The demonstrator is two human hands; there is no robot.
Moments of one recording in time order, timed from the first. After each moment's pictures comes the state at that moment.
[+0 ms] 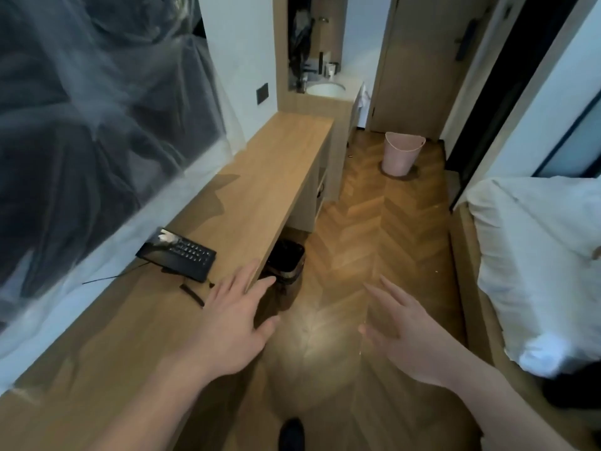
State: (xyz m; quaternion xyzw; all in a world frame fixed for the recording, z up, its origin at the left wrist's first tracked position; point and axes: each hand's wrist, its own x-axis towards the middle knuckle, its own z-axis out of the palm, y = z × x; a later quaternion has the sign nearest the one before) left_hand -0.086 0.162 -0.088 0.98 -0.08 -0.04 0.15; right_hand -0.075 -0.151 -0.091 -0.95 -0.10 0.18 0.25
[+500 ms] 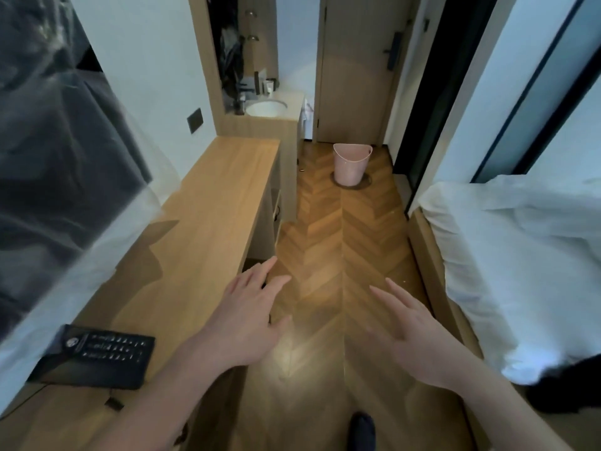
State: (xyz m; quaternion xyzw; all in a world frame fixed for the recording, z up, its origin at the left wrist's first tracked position) left_hand 0.157 0.098 -0.065 0.96 -0.21 -0.09 0.15; right_hand 0.092 -0.202 -0.090 -0.95 0.01 0.13 0.27
